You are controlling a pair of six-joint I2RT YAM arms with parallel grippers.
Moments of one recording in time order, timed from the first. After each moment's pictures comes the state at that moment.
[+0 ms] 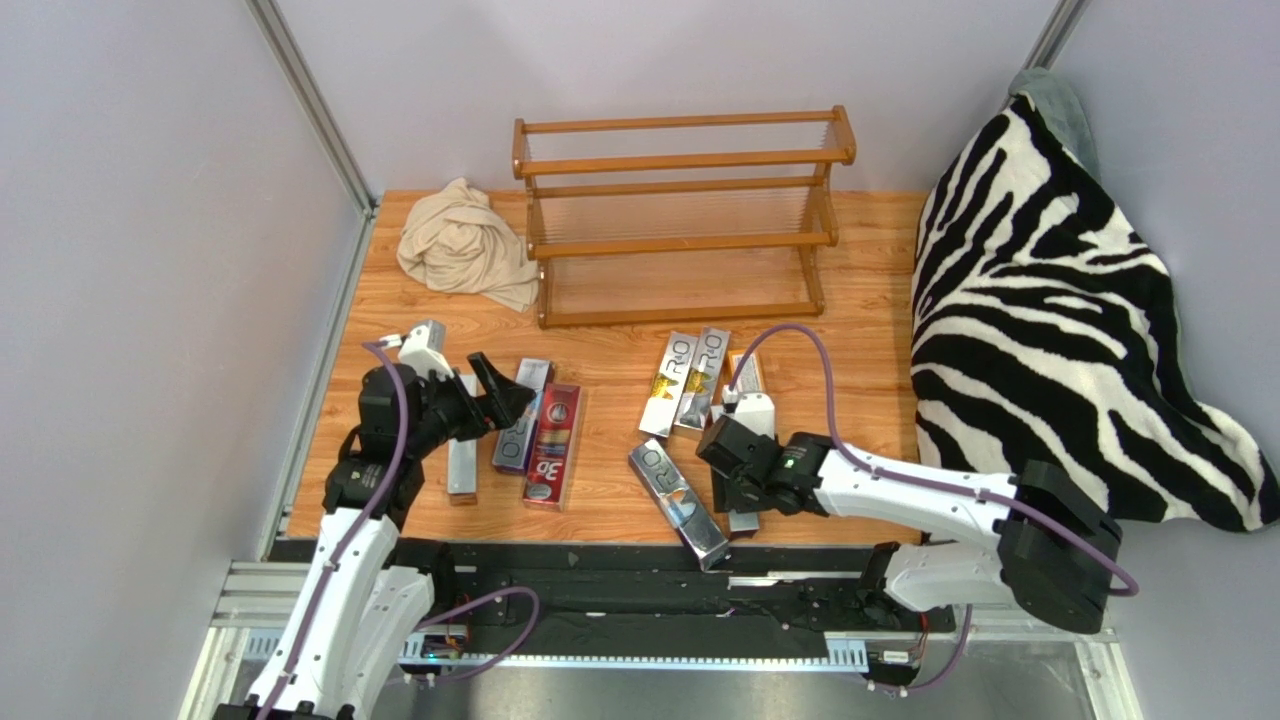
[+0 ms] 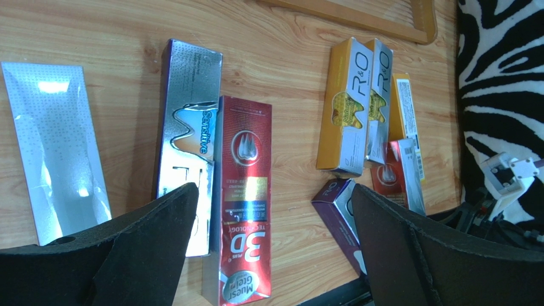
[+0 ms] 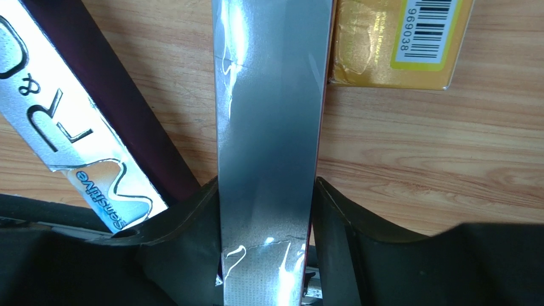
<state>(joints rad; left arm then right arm) -0.09 0.62 0.52 -0.38 0.34 -0.52 1.03 1.23 0.66 -0.61 0.31 0.86</state>
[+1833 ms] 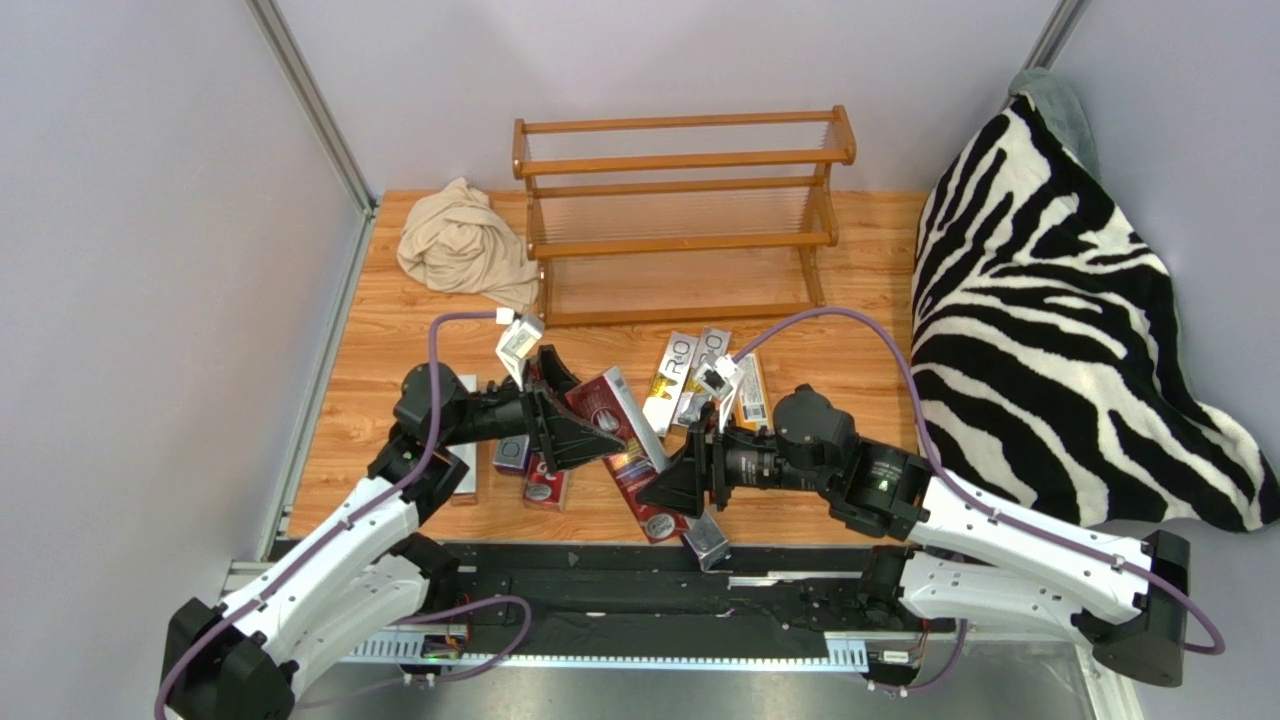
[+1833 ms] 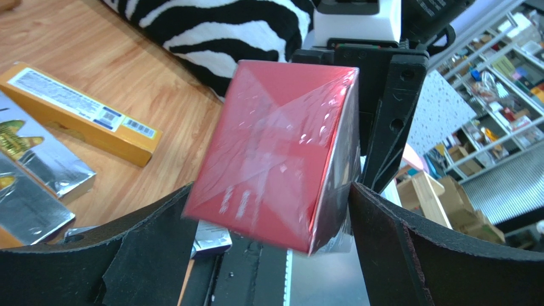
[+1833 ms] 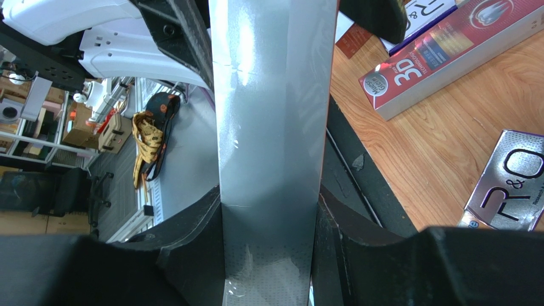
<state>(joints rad) -0.52 0.79 0.49 0.42 0.90 -0.74 1.11 0.86 0.75 -0.12 -0.29 0.67</state>
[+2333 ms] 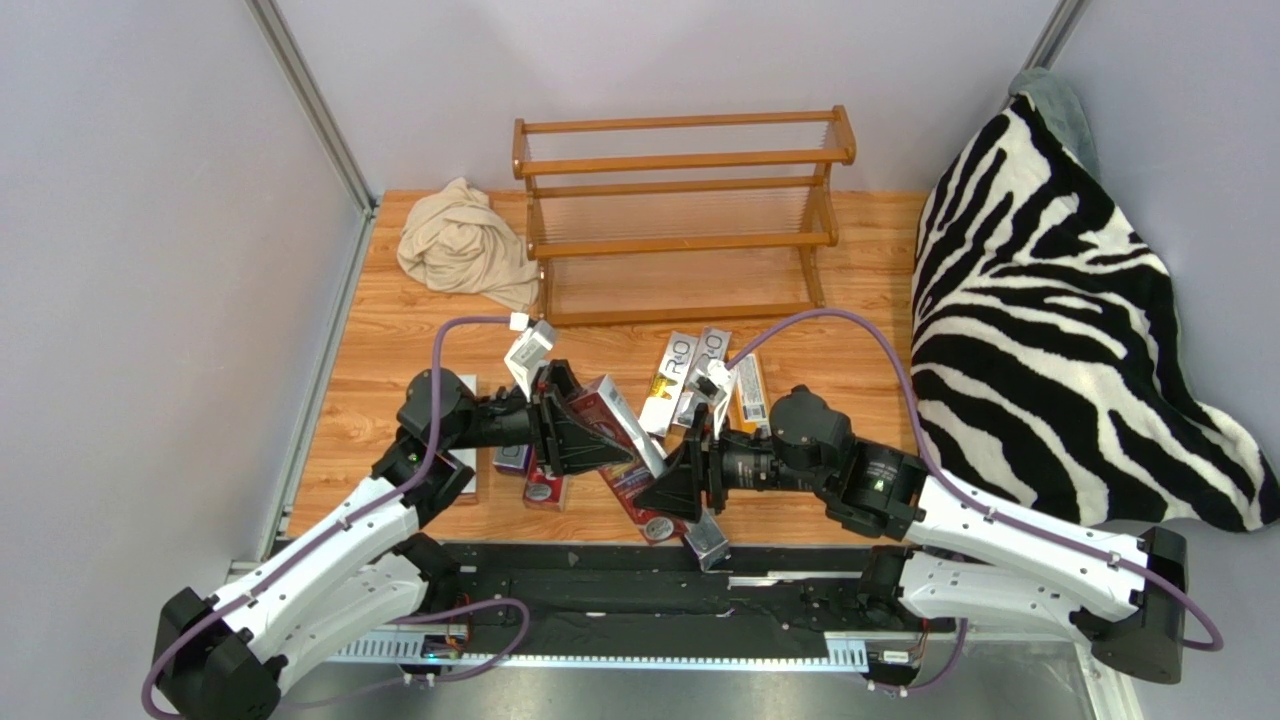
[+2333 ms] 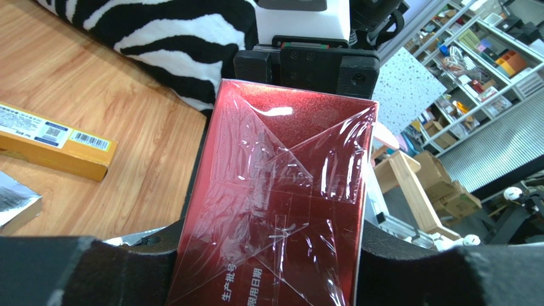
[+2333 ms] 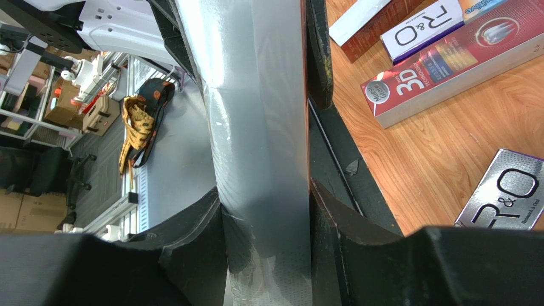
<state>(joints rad) -0.62 0.79 0.52 0.46 0.90 -0.76 1.11 0.88 0.75 -0.10 -0.31 0.59</state>
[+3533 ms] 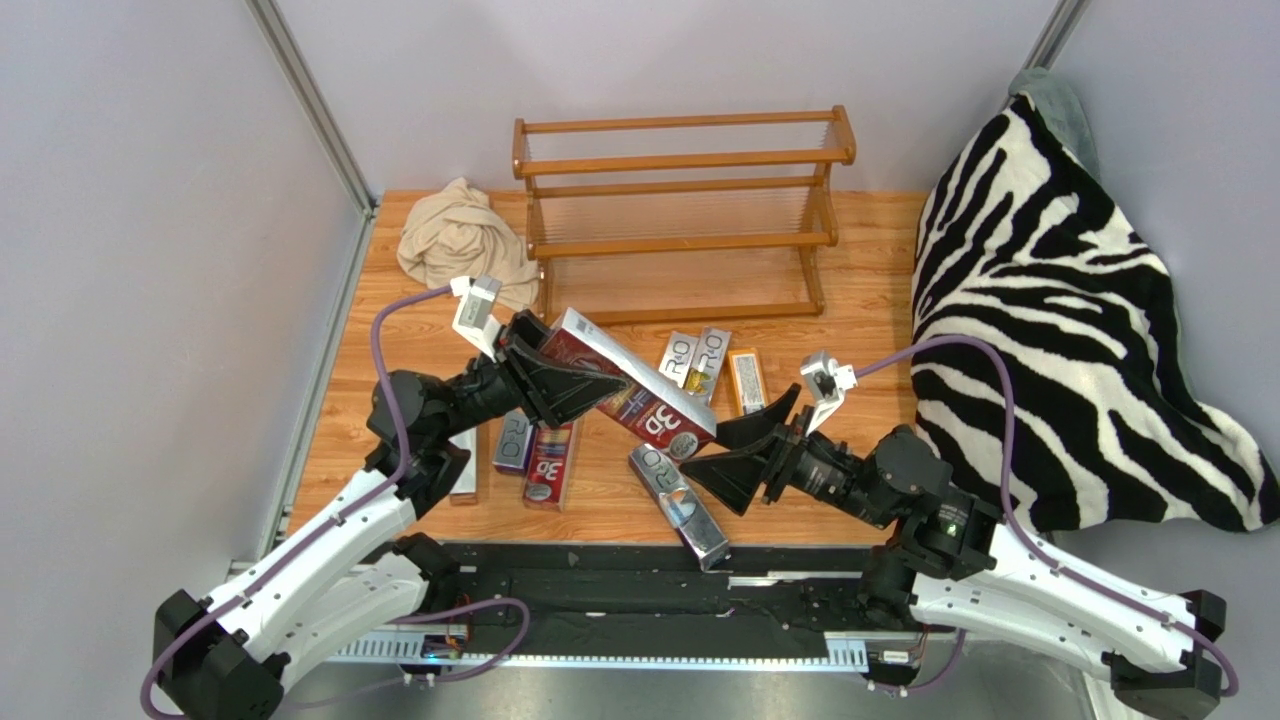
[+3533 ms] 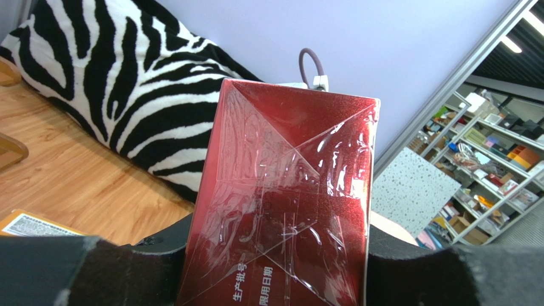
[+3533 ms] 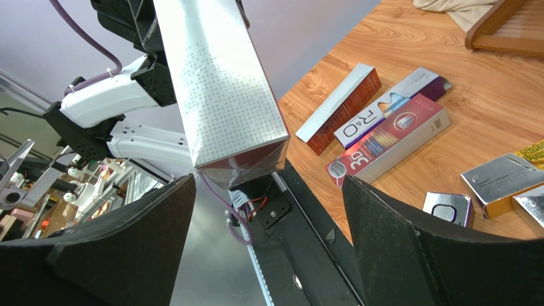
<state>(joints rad) -0.61 0.81 0.60 0.70 0.63 -0.91 1.11 0.51 0.57 0.01 0.01 0.66</state>
